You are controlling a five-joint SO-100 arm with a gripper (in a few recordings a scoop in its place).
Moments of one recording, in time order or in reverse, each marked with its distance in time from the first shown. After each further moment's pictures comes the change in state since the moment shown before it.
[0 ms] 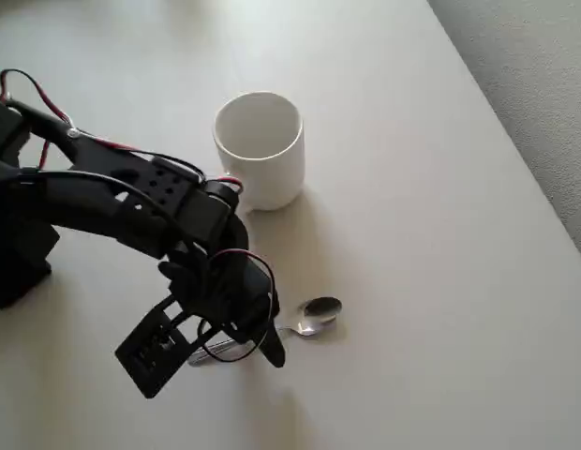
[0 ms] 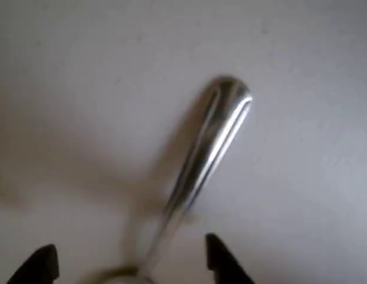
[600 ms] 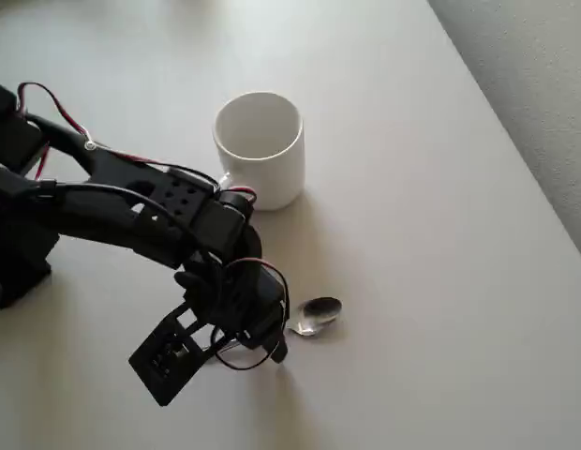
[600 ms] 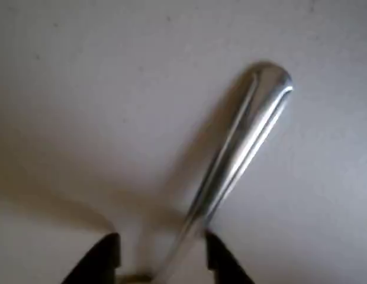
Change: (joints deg) arm 0.1 -5.1 -6.2 1.3 0.0
